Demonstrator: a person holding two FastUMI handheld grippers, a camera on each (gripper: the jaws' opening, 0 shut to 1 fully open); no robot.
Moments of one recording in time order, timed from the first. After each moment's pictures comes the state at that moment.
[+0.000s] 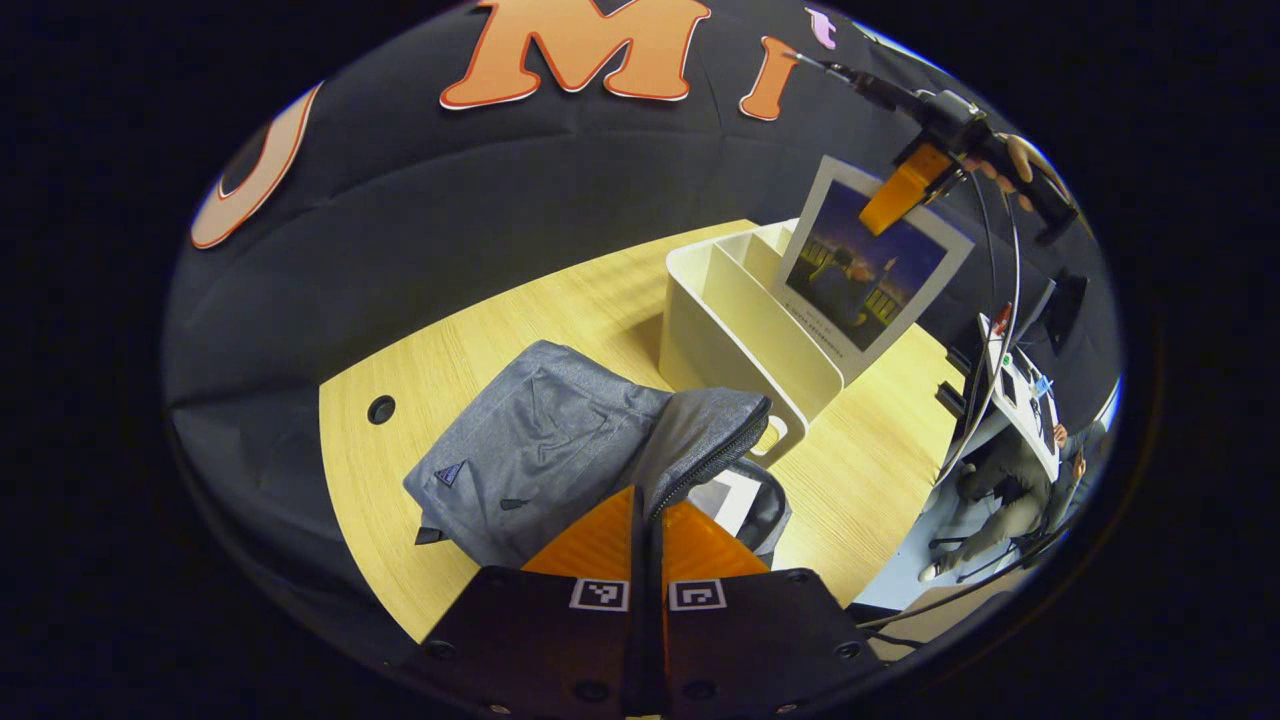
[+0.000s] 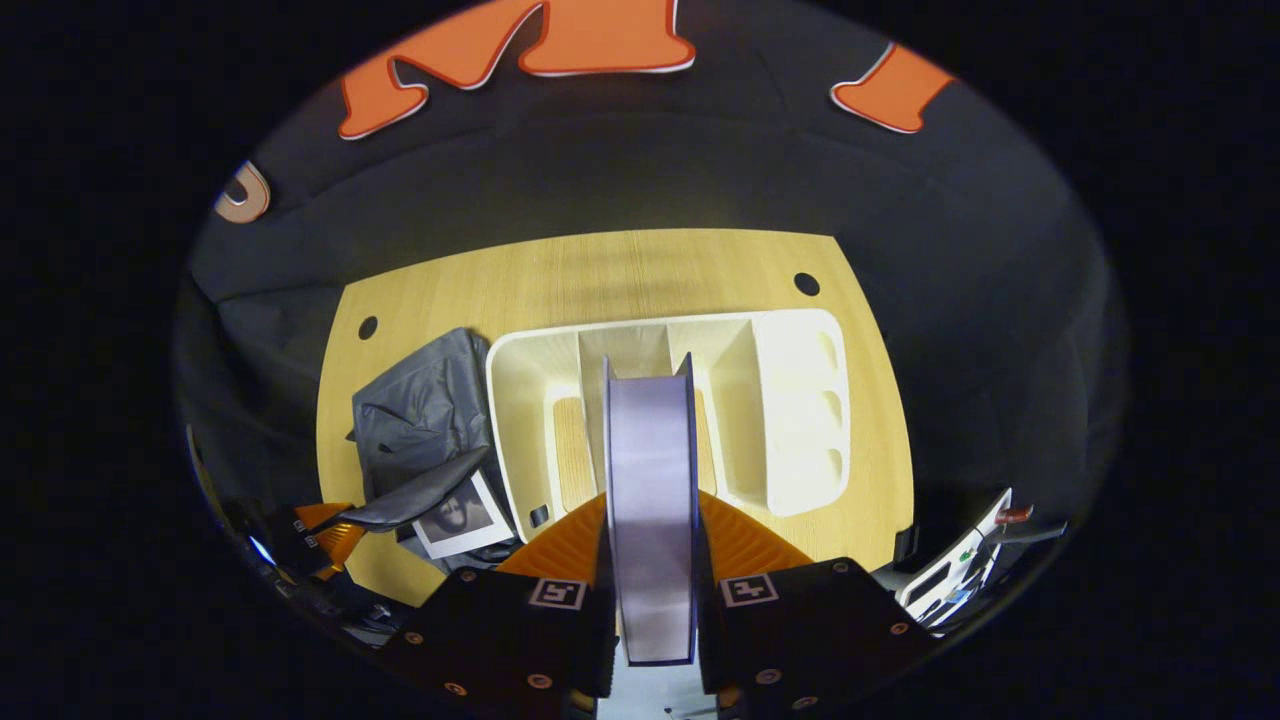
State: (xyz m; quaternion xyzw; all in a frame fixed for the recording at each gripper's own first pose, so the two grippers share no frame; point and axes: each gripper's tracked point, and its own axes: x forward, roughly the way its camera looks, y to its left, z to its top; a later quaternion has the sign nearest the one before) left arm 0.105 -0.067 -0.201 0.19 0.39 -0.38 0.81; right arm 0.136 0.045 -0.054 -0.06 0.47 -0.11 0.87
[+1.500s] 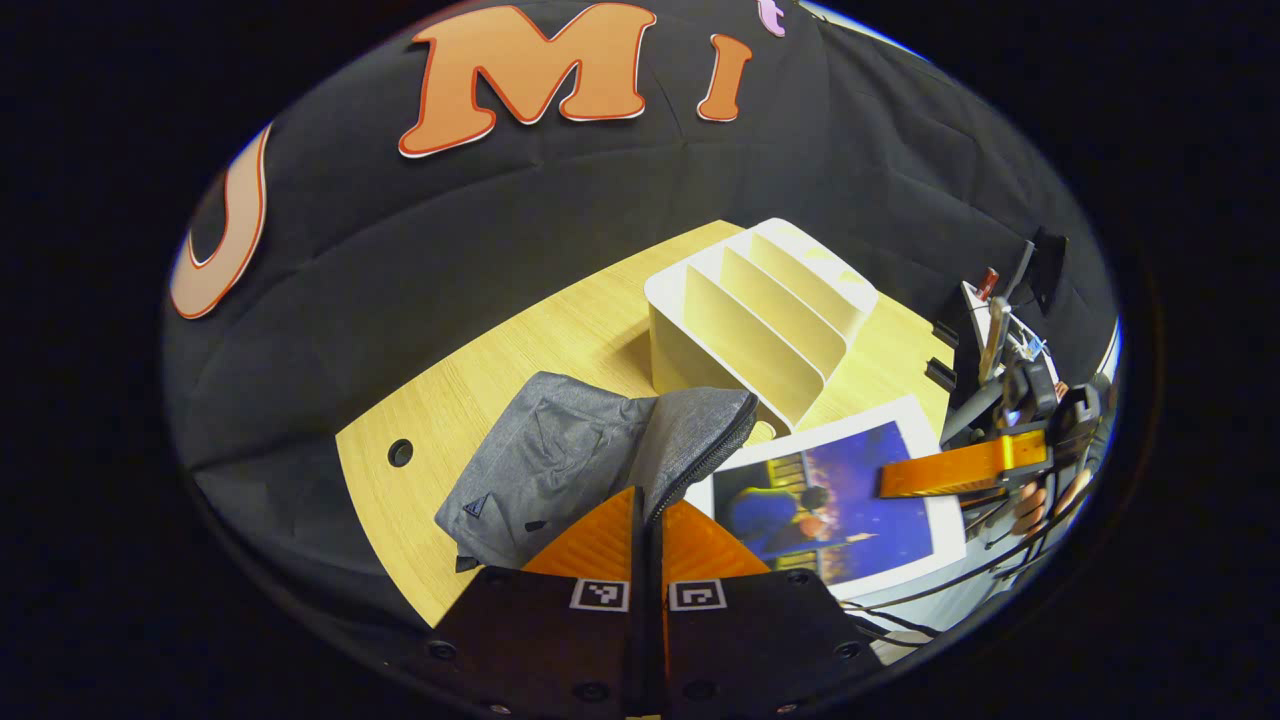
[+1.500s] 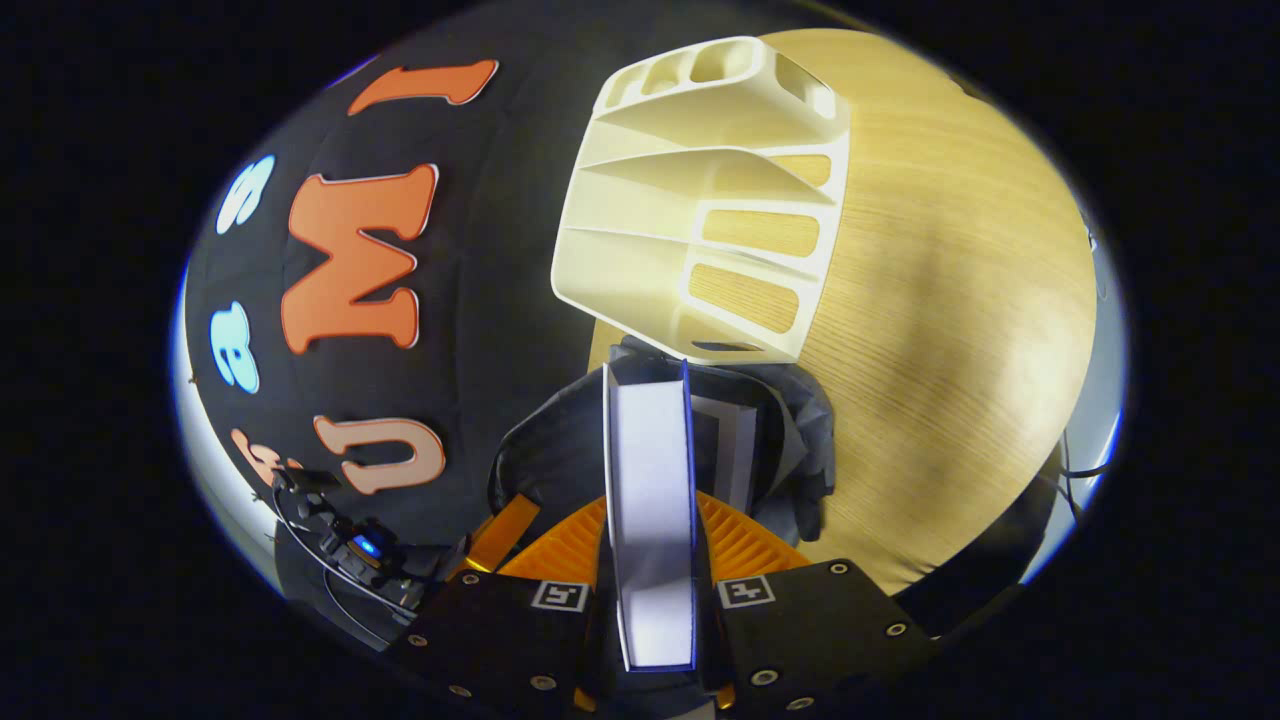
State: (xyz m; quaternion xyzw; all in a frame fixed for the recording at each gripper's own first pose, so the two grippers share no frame) left arm 0.104 -0.074 -0.160 0.24 0.36 -0.41 0.80; right arm 0.041 0.201 -0.226 0.58 0.25 0.01 0.77
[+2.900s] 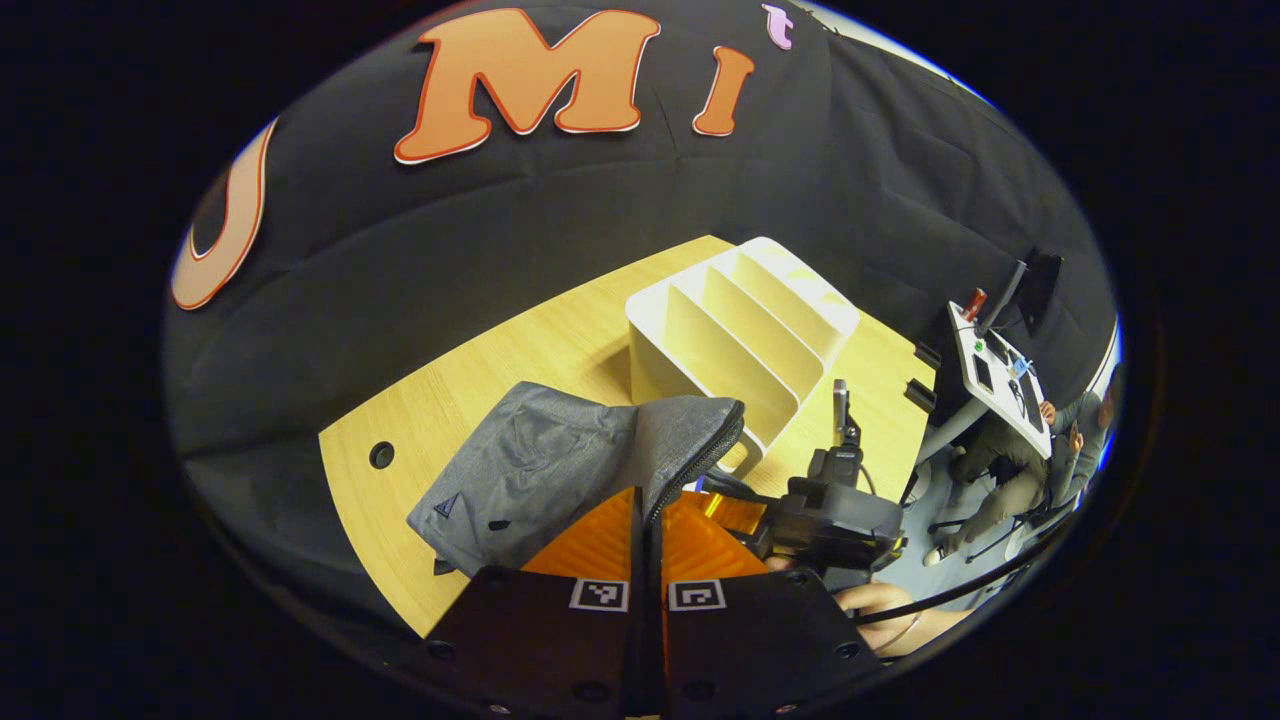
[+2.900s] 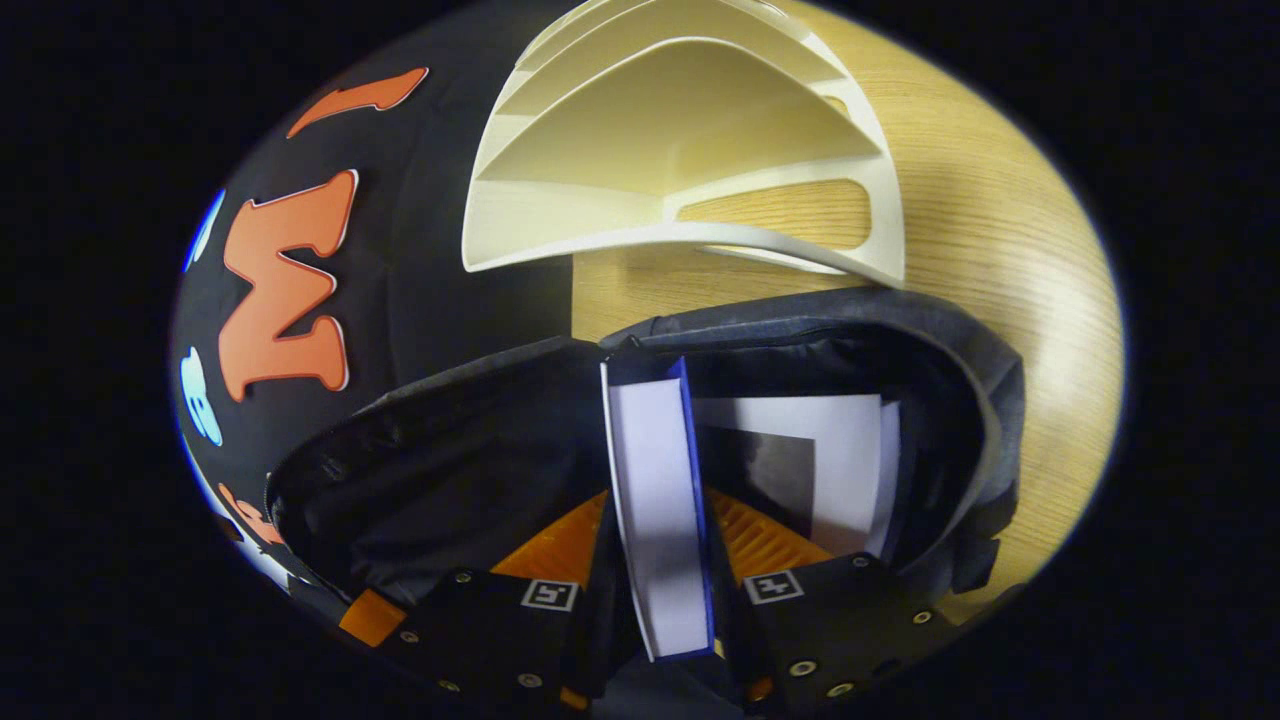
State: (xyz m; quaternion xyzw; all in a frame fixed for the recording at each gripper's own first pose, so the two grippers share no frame) left arm 0.098 -0.087 -0.153 0.21 0.37 -0.42 0.80; right arm 0.162 0.263 -0.296 0.61 0.25 -0.06 0.75
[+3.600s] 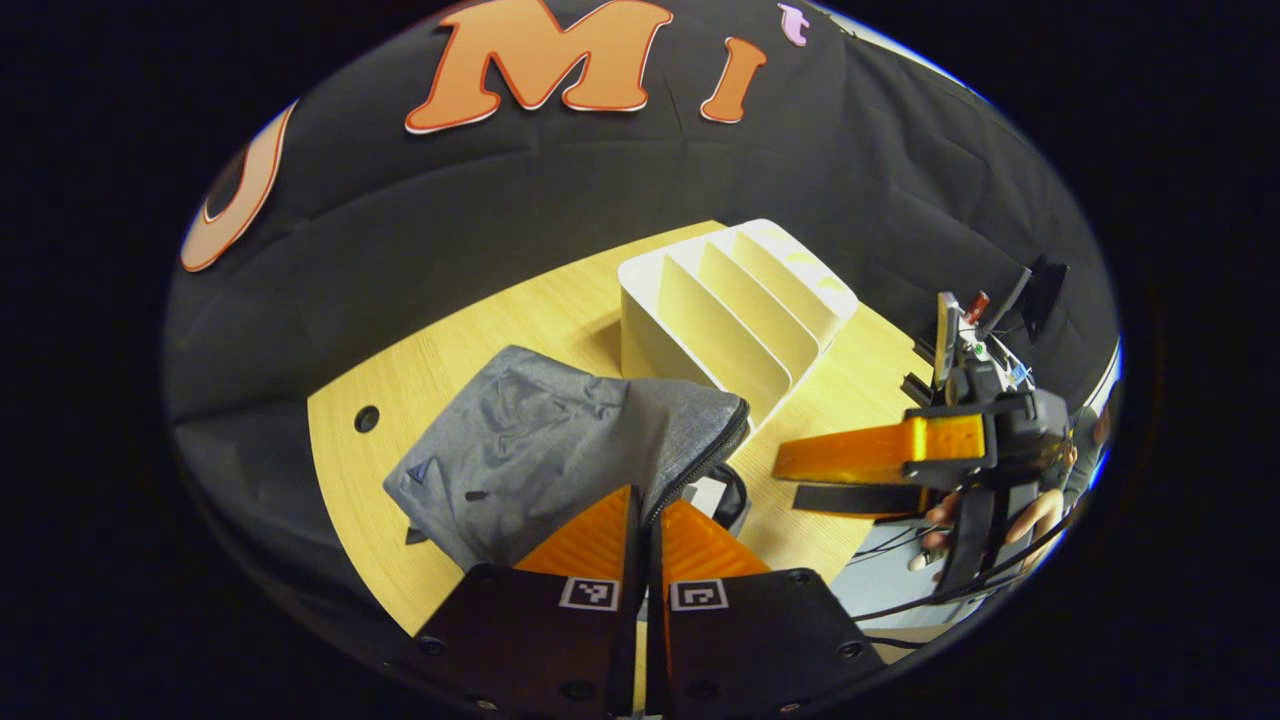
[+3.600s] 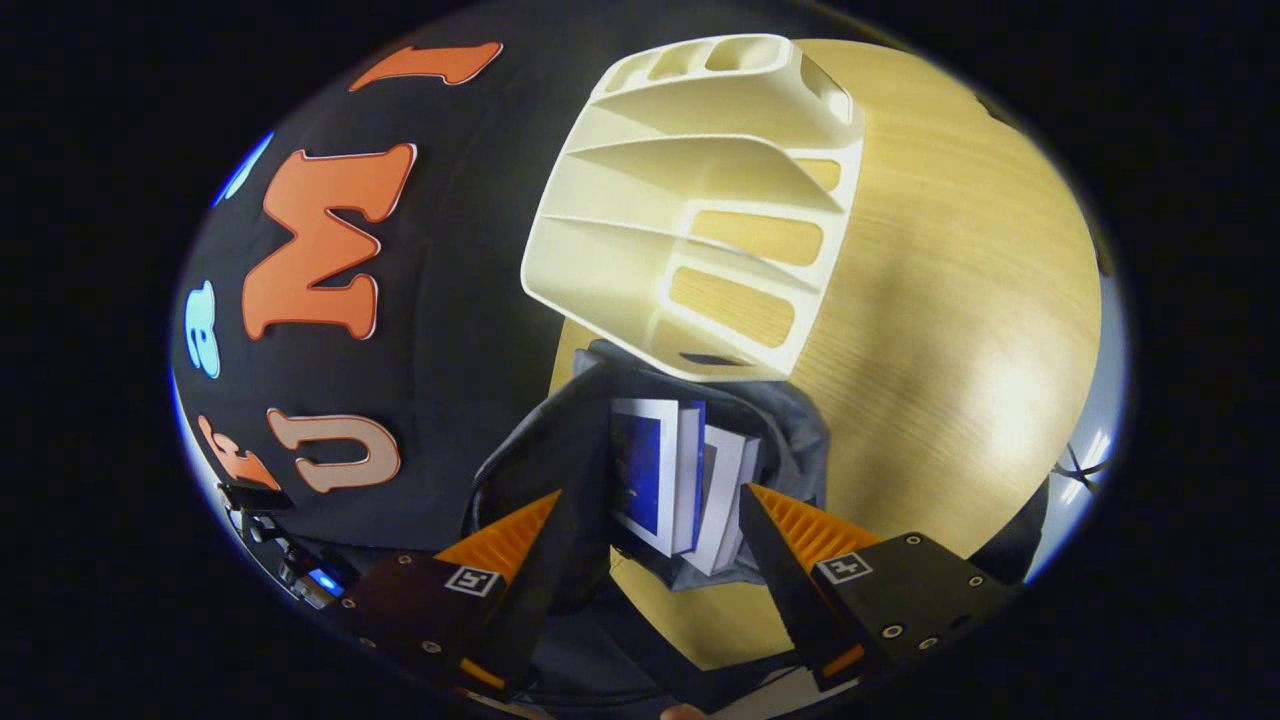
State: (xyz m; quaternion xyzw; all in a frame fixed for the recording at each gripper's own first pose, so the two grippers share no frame) left arm 0.060 -0.080 -0.181 0.18 0.40 -0.41 0.80; right arm 0.047 0.177 -0.234 0.50 0.31 -0.04 0.81
